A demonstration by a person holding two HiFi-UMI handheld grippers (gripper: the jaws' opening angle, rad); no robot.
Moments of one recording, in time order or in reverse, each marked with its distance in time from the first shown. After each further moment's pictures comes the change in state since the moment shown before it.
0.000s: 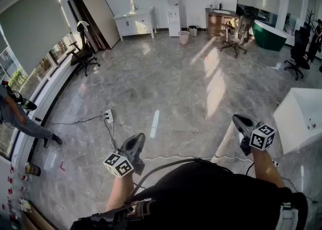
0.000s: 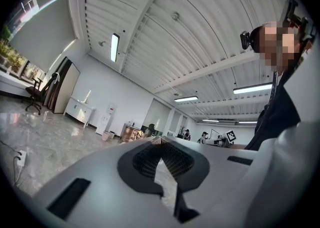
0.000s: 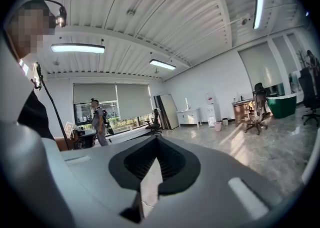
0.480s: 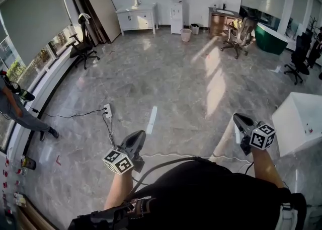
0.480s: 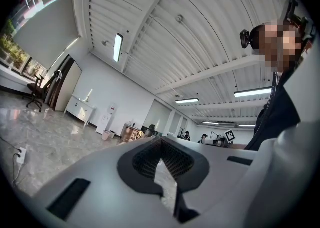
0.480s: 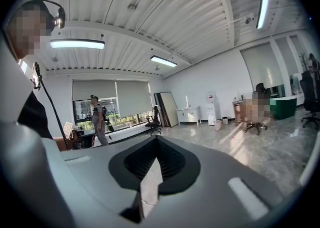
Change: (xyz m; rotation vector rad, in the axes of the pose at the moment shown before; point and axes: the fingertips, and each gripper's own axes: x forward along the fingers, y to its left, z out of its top) left arm -0.018 0.034 0.000 -0.031 -0.017 -0.013; right arm 0.031 0.020 0.001 -0.015 0.033 -0.010
